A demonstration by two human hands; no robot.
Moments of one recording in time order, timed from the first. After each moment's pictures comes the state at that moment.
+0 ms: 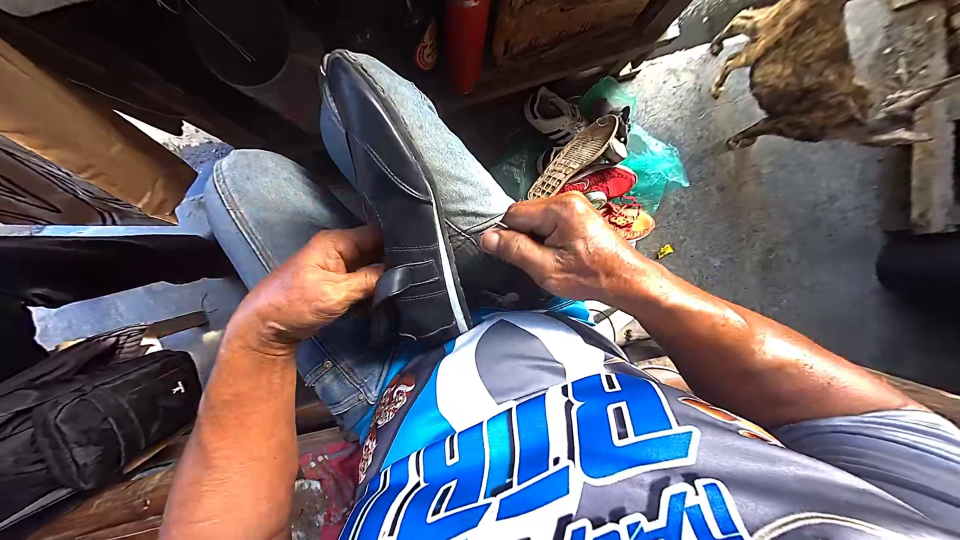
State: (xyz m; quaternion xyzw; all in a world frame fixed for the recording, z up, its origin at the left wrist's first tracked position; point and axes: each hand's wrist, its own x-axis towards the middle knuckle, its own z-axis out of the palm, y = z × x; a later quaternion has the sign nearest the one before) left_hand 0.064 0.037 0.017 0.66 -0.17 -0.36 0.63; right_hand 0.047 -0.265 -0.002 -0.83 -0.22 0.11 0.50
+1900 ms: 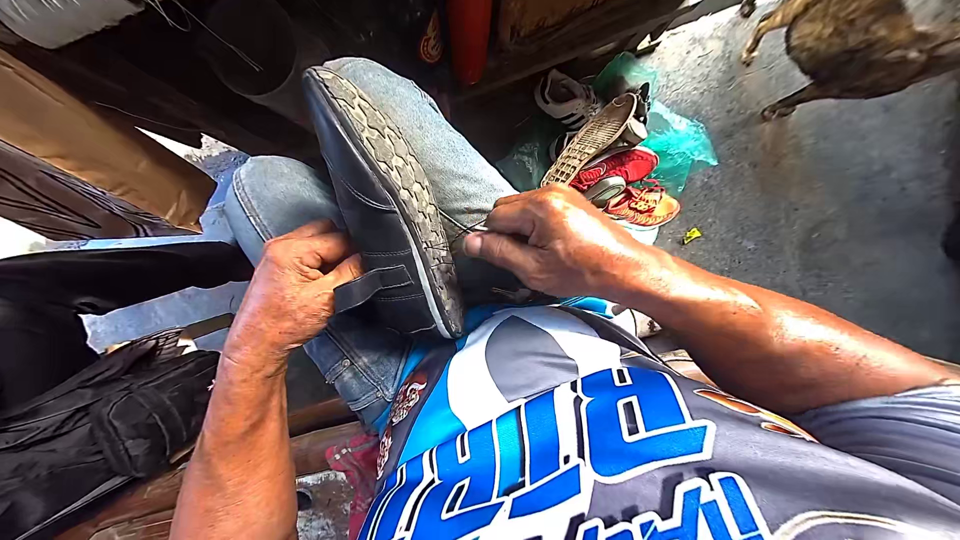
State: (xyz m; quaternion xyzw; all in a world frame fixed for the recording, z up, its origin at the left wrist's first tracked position) left_hand 0.063 0.062 0.024 0.89 -0.19 -0.15 0.39; right_hand 0.056 -0.249 0.005 -0.85 -0.24 0.15 0.44
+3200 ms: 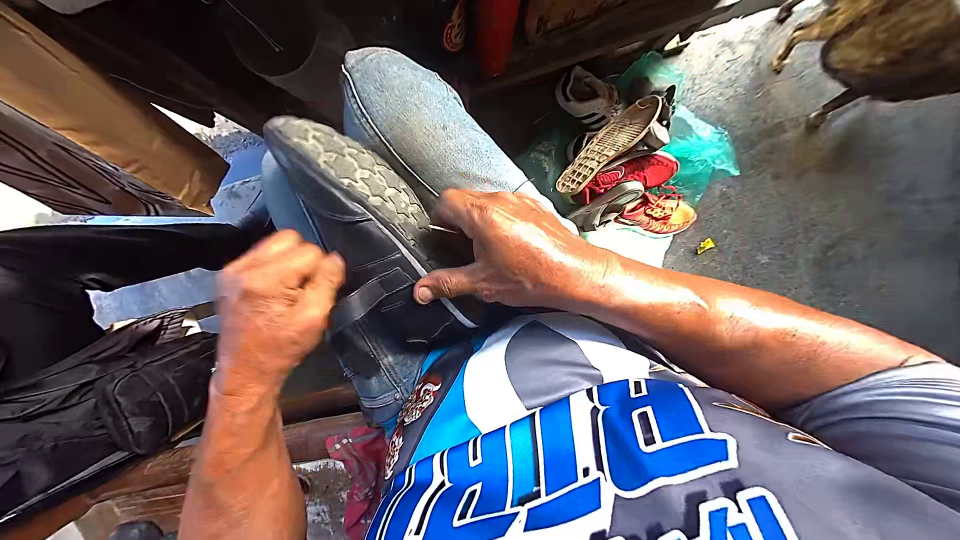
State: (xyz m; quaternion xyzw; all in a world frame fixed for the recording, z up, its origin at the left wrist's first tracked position) left_hand 0.041 0.089 0.033 0.96 -0.17 -0.04 0.21; right_hand 0.069 -0.193 0.017 -0.87 -0.26 0.20 0.37
